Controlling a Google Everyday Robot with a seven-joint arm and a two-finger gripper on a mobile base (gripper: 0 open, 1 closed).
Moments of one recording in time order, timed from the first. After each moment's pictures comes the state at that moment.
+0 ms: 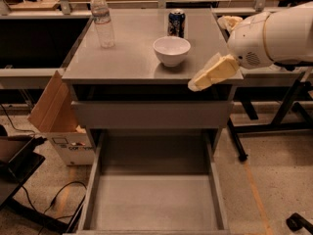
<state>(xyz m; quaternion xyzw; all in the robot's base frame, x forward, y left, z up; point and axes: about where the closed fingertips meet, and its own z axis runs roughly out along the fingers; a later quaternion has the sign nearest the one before) 0.570 -0.115 0.984 -0.52 0.69 0.08 0.49</state>
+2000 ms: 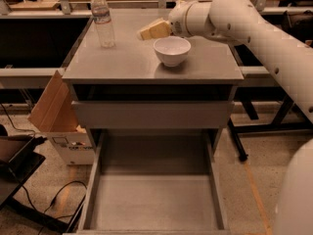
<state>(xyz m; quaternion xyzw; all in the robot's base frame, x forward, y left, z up) 0.799 -0.018 0.976 -0.37 0.69 0.16 0.60</state>
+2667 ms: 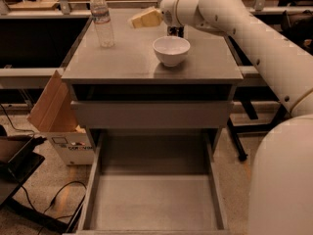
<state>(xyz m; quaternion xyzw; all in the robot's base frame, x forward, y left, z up) 0.831 0.012 0.999 -0.37 0.67 0.17 0.62</state>
